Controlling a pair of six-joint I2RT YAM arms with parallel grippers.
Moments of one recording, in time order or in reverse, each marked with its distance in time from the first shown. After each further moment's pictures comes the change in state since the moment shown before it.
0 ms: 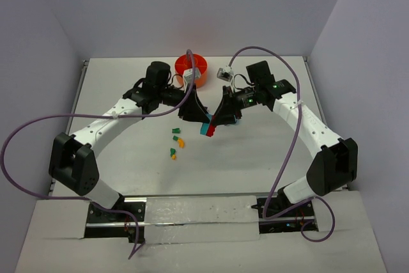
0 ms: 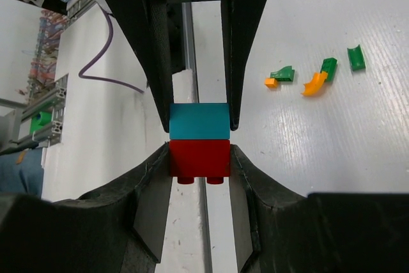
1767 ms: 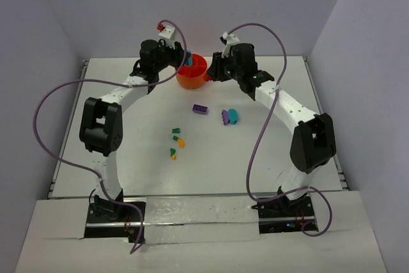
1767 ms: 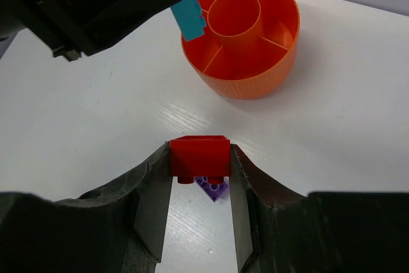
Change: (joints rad) left arm 0.220 0.457 0.299 0.555 -0.789 -0.020; right arm 0.052 0.253 0.149 0.608 0.977 0.446
